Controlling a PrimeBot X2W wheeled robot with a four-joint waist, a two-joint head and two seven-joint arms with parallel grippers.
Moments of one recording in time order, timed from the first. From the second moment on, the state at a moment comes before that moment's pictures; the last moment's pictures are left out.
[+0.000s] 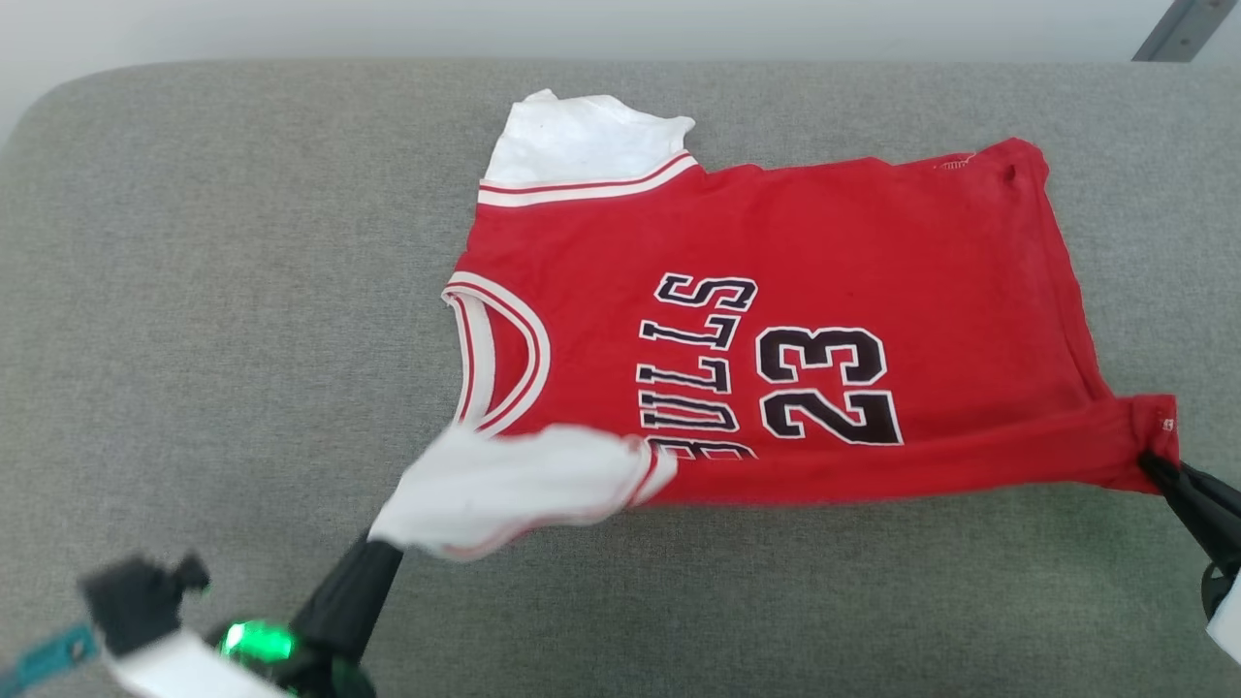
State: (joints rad) left arm 0.08 0.64 -0.48 -0.26 -1.29 -0.13 -0.25; right arm 0.04 -0.56 -0.10 -0.16 0.76 0.13 0.54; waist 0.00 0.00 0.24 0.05
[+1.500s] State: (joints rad) left arm -0.73 0.69 -0.83 0.35 -1.27 -0.13 -0.26; right arm -0.34 -0.48 0.05 0.16 0.68 0.13 0.44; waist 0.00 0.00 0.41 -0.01
